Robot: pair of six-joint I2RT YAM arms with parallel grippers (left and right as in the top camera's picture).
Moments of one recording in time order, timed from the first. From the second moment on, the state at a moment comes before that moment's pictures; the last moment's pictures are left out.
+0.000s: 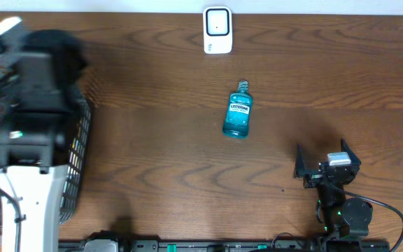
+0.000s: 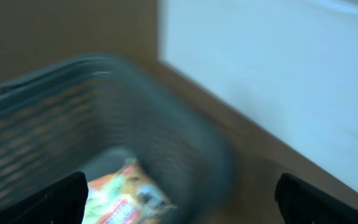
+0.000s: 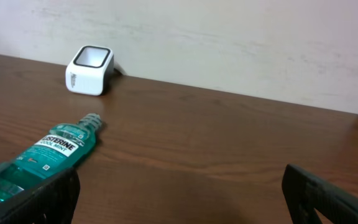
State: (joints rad) left arm -0.03 1.25 1.56 -0.89 -0.63 -0.51; right arm -0.02 0.01 0.01 -0.06 -0.10 -0.12
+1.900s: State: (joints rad) left arm 0.65 1.55 1.50 -0.91 0.06 -0.23; right arm -0.02 0.01 0.01 -0.06 -0.10 -0.12
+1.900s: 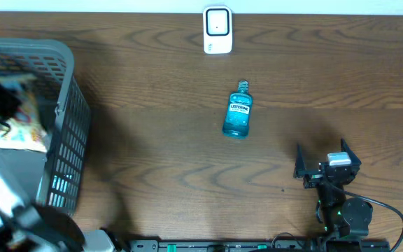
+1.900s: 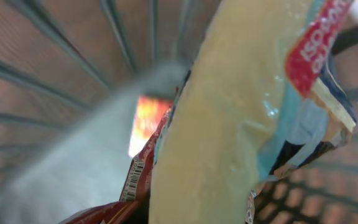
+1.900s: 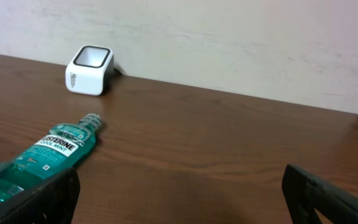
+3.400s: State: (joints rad) left arm 0.68 1.67 1.25 -0.82 -0.05 -0.33; right arm -0.02 0.01 0.01 -0.06 -0.10 -0.12
